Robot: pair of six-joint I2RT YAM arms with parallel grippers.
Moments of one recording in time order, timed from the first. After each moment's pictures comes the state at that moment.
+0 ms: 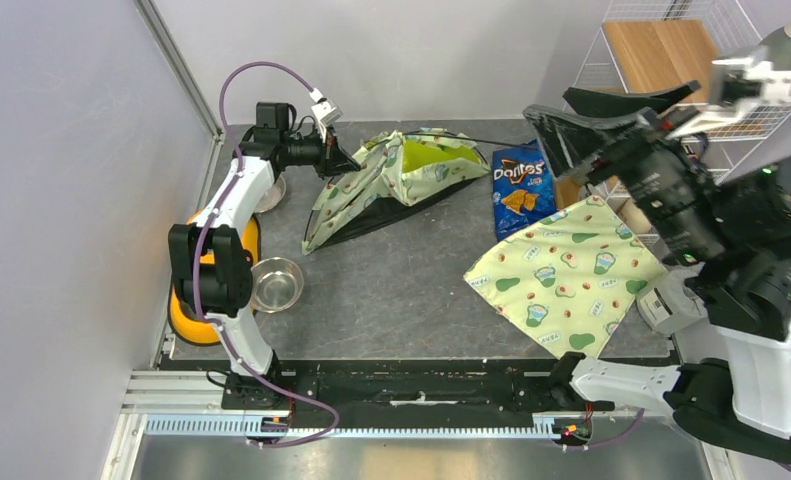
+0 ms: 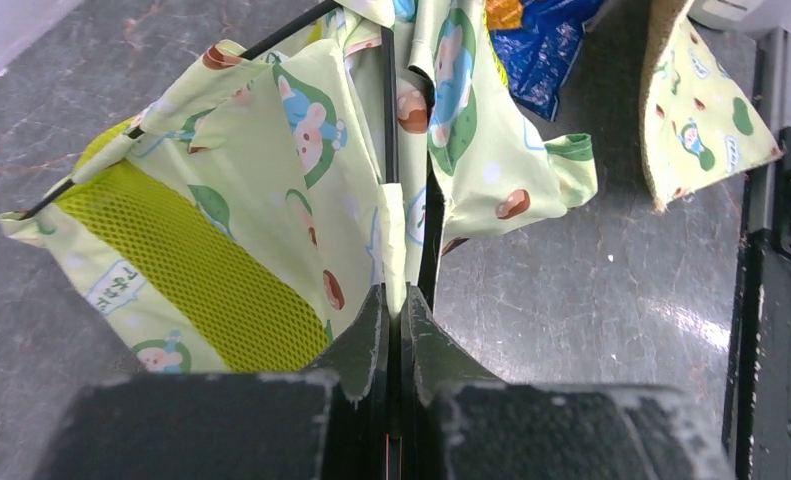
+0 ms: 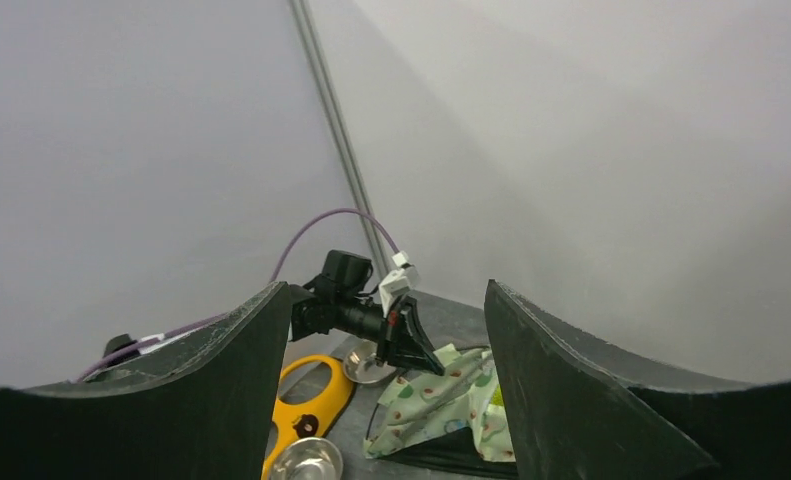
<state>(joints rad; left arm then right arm) -0.10 1.80 1.55 -0.40 1.02 0.36 0.85 1.07 2.00 -0.53 0.21 0.17</state>
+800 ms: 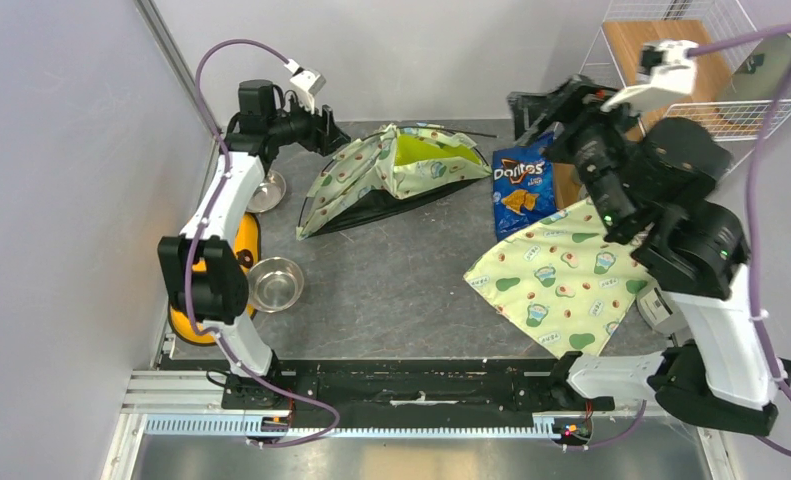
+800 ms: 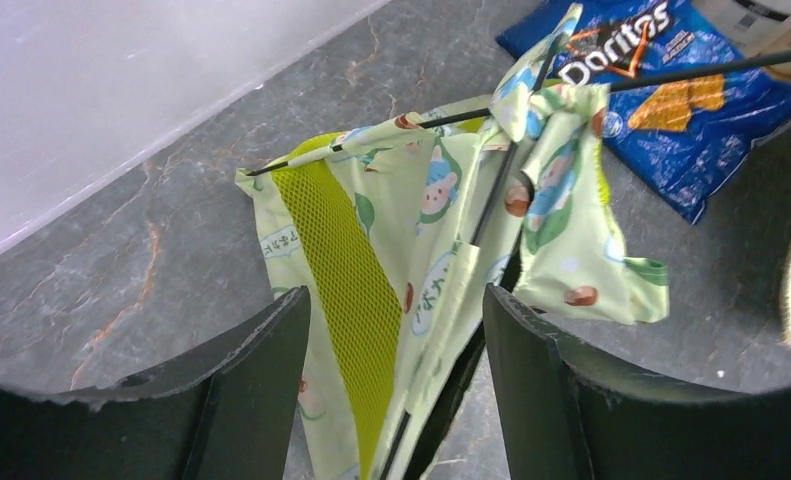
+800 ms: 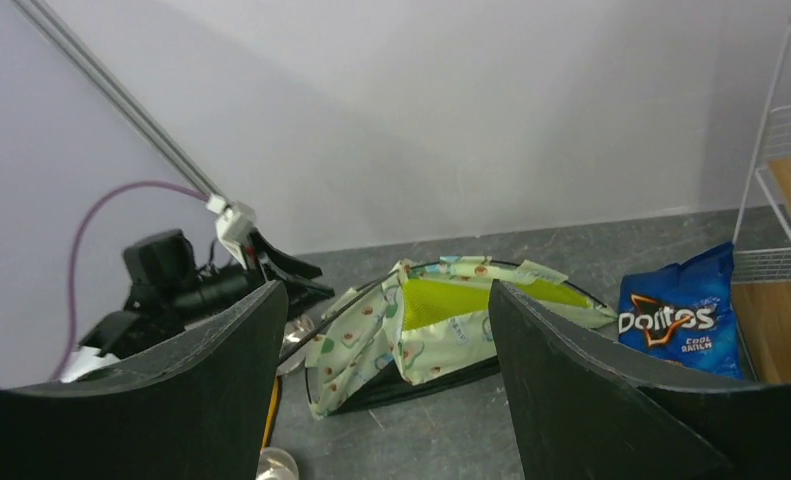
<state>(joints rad) -0.08 1.80 1.66 -0.33 0.72 0.21 0.85 1.19 2.03 -0.69 0.66 0.34</state>
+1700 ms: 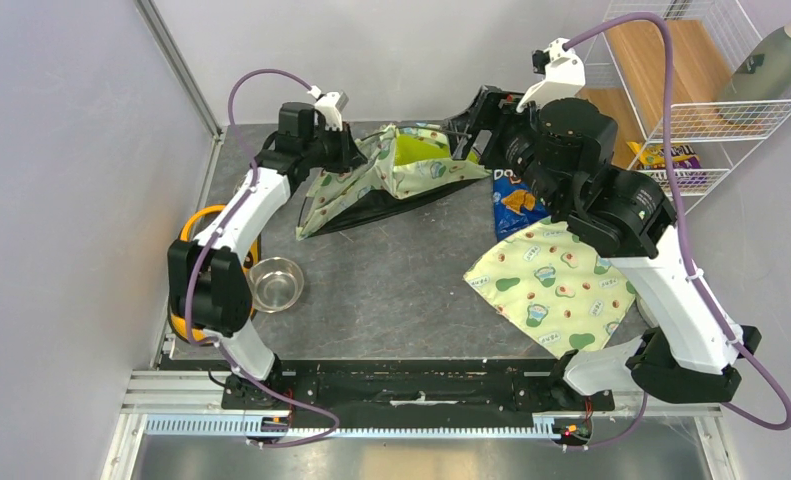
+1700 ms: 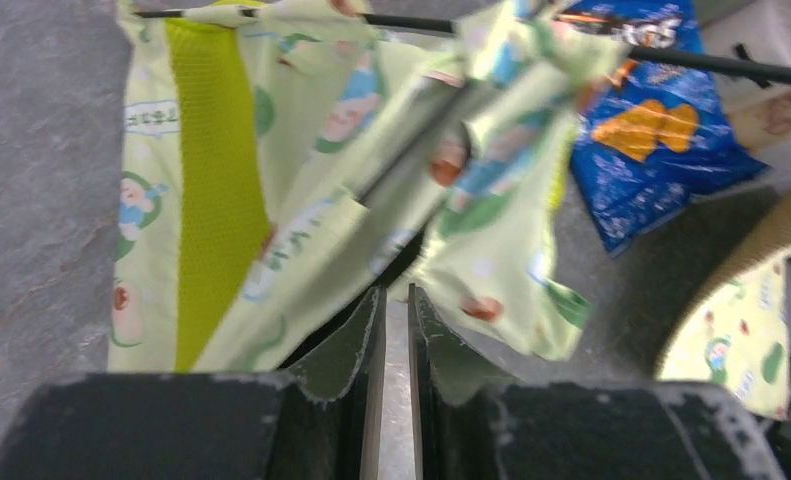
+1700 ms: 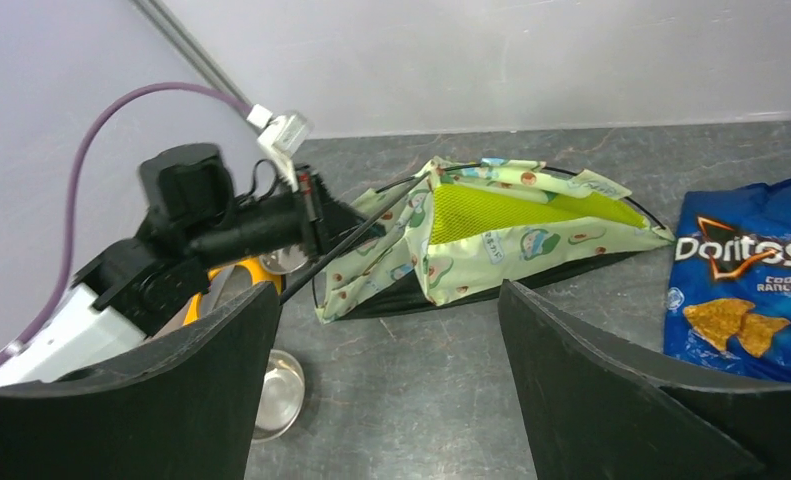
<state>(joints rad) -0.25 1.68 1.47 -0.30 0.44 -0.19 0.85 1.36 2.02 -0.80 0.52 0.45</state>
